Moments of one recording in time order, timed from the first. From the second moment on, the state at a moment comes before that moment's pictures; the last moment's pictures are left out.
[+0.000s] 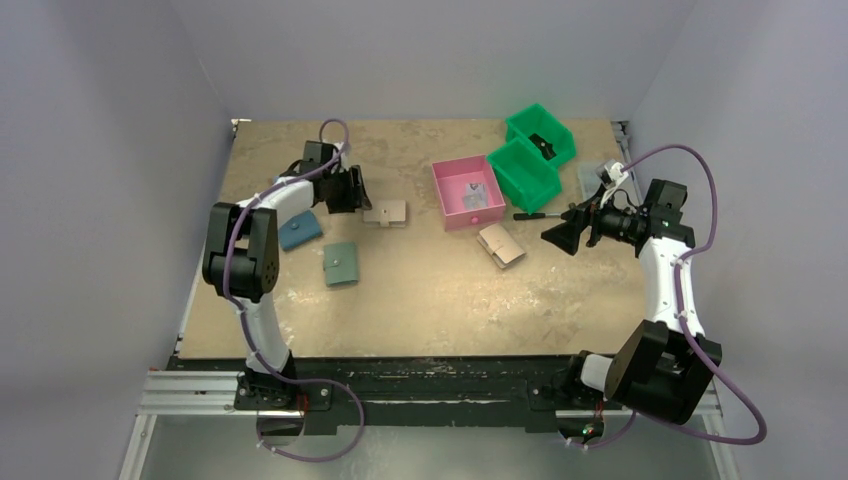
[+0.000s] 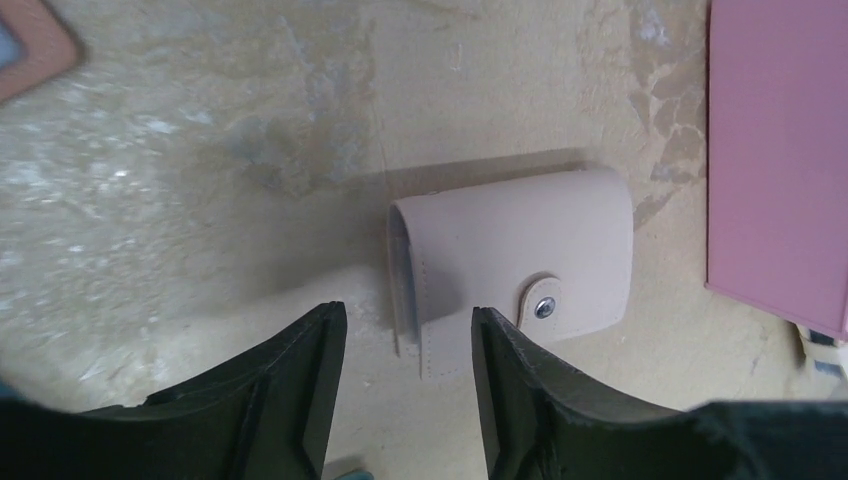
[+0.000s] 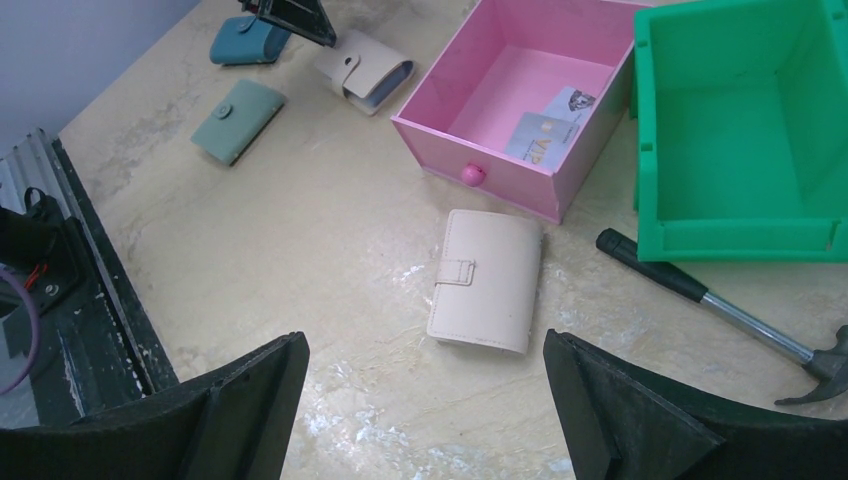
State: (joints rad) left arm -0.16 1.92 1.32 -0.30 0.25 -0.31; right arm -0.37 1.24 0.97 -0.63 -1.14 -0.52
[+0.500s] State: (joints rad) left arm -0.15 1.98 1.26 -0.15 0.43 -0.44; right arm -0.37 1.24 0.97 -0.64 -1.14 -0.52
